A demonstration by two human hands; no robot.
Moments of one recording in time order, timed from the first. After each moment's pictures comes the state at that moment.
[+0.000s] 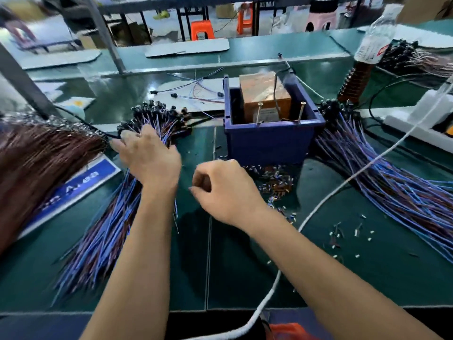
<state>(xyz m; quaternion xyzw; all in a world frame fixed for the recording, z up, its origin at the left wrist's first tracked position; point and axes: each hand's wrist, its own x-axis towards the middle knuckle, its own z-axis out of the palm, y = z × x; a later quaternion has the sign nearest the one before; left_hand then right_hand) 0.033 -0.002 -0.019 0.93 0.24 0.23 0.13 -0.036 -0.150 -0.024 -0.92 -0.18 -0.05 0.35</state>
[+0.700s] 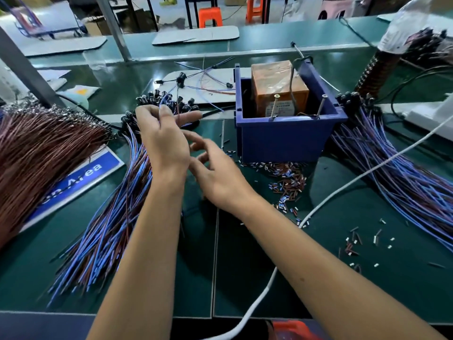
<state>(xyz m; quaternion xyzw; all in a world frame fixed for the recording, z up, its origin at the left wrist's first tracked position) 0.026 -0.024 -0.004 0.65 0.09 0.26 0.71 -0.008 -0.121 -0.032 -0.81 -0.12 0.06 0.57</state>
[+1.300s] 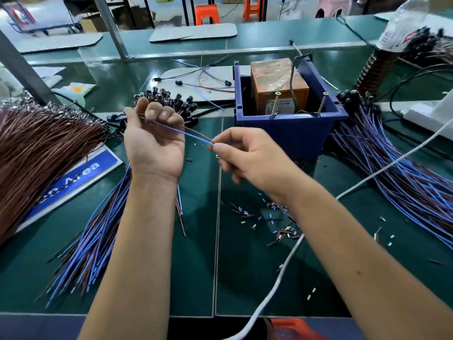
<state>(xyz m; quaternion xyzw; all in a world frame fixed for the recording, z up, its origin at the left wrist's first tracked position) 0.026 -0.006 0.010 0.15 0.03 0.10 0.98 -0.006 -0.178 -0.014 -0.73 -0.15 0.08 0.66</state>
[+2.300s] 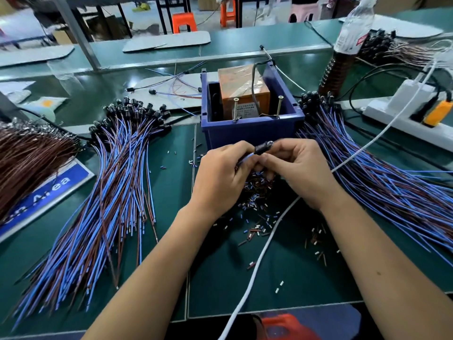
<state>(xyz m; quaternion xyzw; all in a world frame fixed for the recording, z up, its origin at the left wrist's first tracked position) 0.001 -0.110 -0.050 0.83 -0.30 0.22 0.41 -0.020 -0.294 -0.044 -0.74 -0.11 -0.06 0.67</state>
